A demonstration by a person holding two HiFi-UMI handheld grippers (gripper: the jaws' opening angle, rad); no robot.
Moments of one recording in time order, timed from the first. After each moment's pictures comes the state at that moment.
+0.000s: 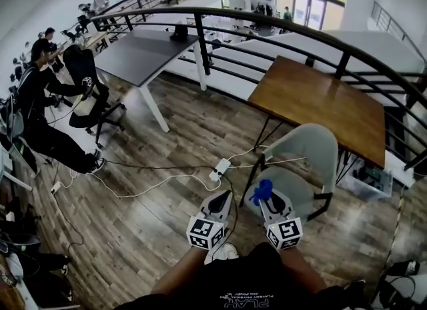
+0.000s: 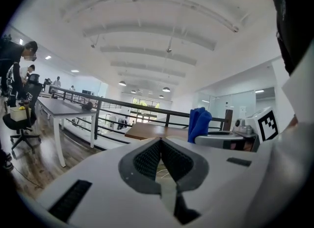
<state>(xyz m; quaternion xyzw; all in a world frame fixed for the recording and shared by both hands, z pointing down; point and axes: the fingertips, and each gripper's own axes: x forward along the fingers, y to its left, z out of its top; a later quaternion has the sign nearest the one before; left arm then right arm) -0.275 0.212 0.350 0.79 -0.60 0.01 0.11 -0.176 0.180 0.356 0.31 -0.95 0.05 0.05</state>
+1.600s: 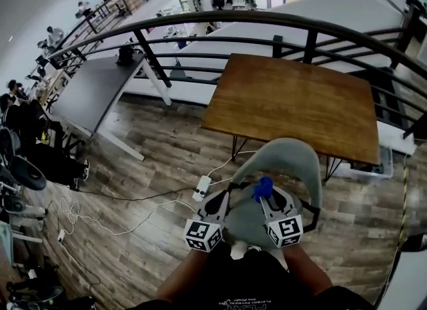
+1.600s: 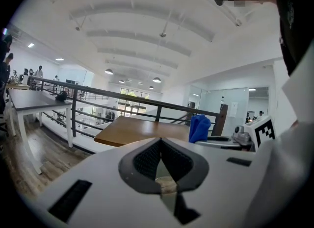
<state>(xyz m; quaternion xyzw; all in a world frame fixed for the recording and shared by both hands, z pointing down) -0.178 -0.042 0.369 0.83 -0.53 0.05 0.15 -0.062 -0.062 0.394 0.41 -0.90 0.09 0.05</state>
